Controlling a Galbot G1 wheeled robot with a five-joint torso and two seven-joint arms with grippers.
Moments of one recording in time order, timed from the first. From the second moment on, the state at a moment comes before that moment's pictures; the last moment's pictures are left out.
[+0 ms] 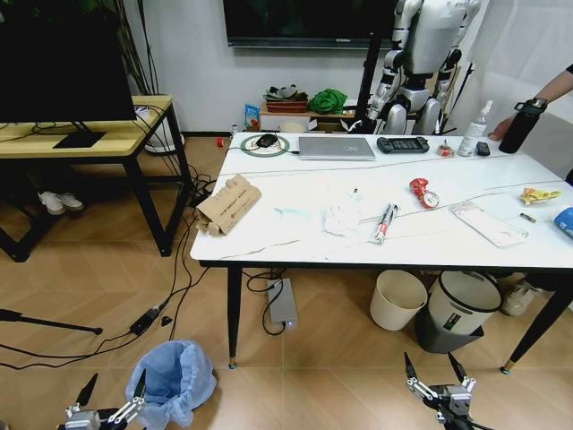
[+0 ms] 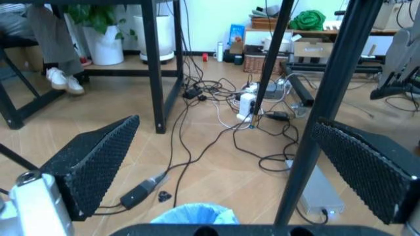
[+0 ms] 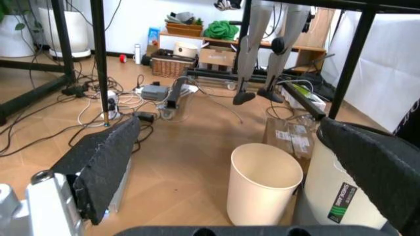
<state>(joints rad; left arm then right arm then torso) 1.96 -1.40 -0.87 -1.82 -0.40 -0.48 0.24 -1.75 1.46 0.77 1.63 0.16 0.56 -0.24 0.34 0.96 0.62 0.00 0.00</state>
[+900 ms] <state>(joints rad) 1.95 -1.40 -0.87 -1.81 -0.38 -0.44 0.21 -1.74 1.46 0.76 1.62 0.16 0.56 -0.24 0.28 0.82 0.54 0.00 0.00</state>
